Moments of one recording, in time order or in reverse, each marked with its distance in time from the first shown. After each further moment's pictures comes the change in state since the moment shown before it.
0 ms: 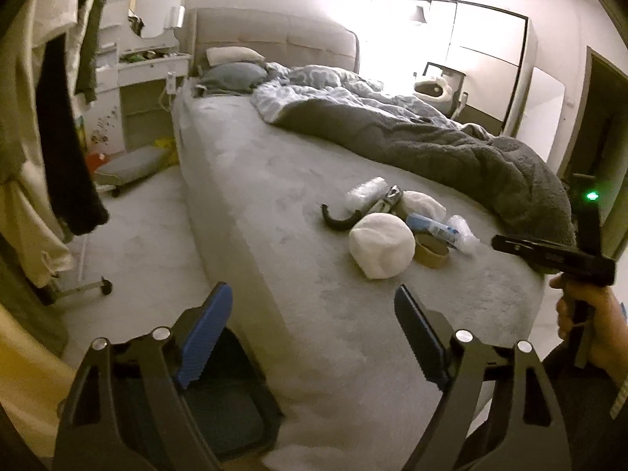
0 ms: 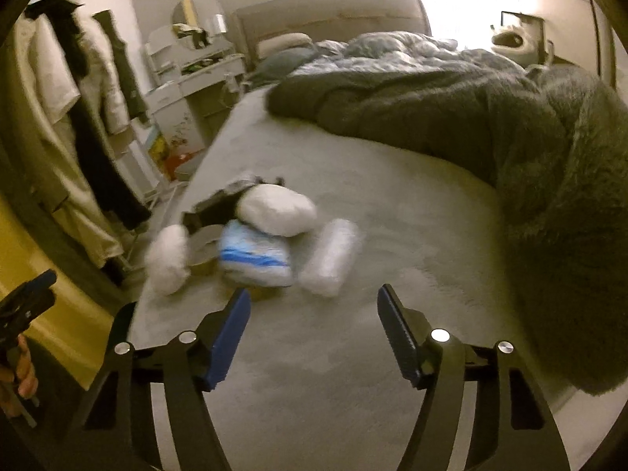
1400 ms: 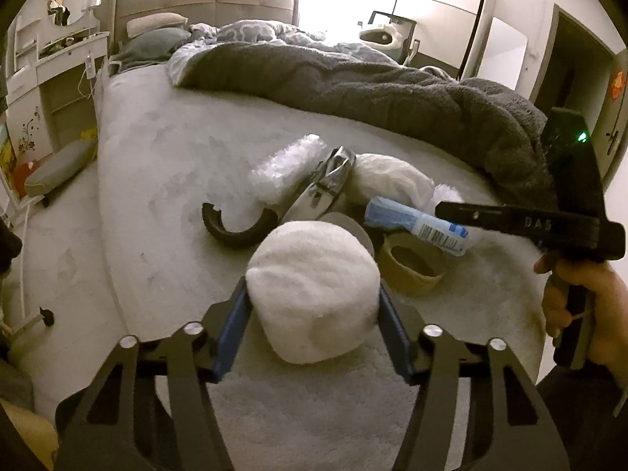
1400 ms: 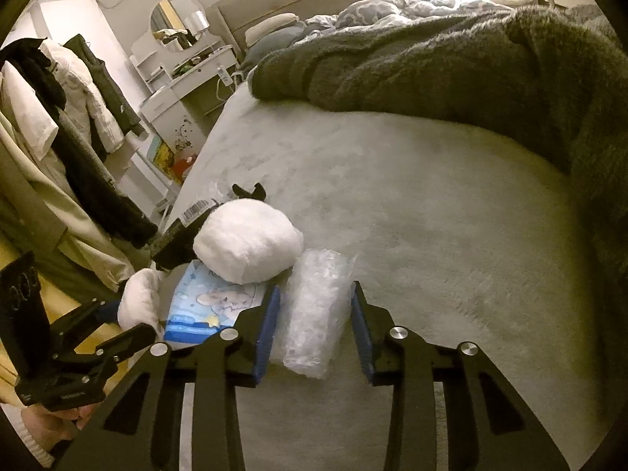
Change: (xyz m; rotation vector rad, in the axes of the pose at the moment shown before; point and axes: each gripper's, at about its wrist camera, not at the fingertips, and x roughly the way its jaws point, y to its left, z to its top) left arm 0.141 -0.050 0.025 0.122 0.174 -0.174; right arm 0.065 -0.025 0.037 0.107 0.060 0.118
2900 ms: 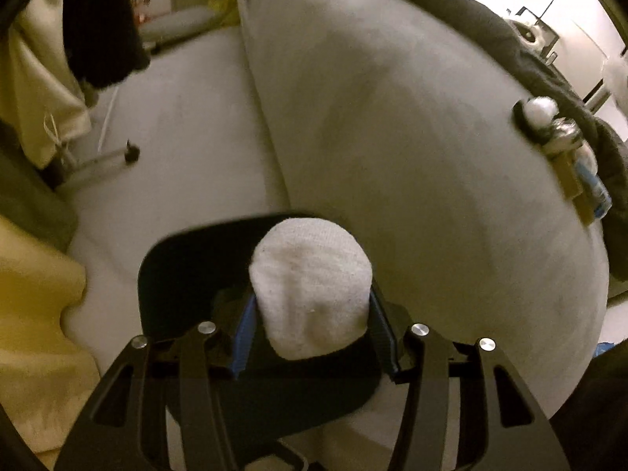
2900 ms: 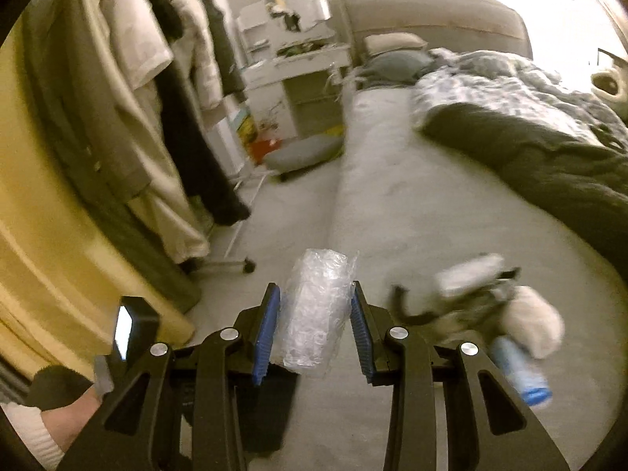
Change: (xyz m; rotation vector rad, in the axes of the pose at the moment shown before) left arm -0.065 0.176 -0.117 -0.409 0.308 0.227; right arm 0.012 0.242 0.005 -0.330 0.000 0.140
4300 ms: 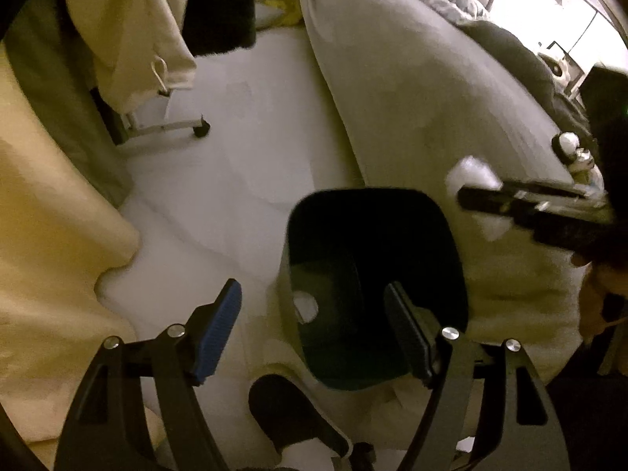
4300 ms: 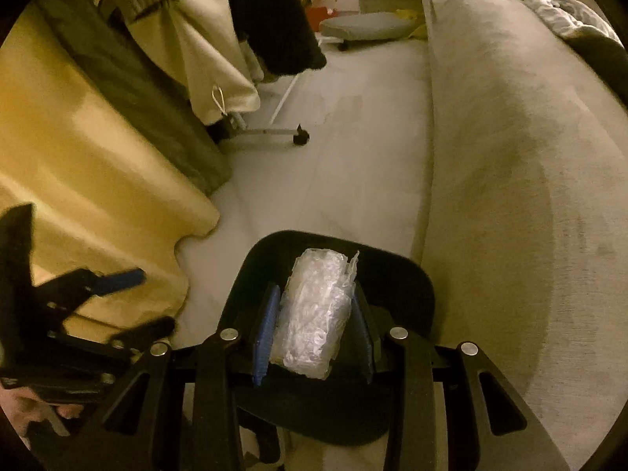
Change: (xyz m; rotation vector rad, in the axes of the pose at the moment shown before) left arm -0.068 0.117 -0.052 -0.120 -0.075 0.040; right arm 0.180 0.133 -0.069 -0.129 0.465 0.067
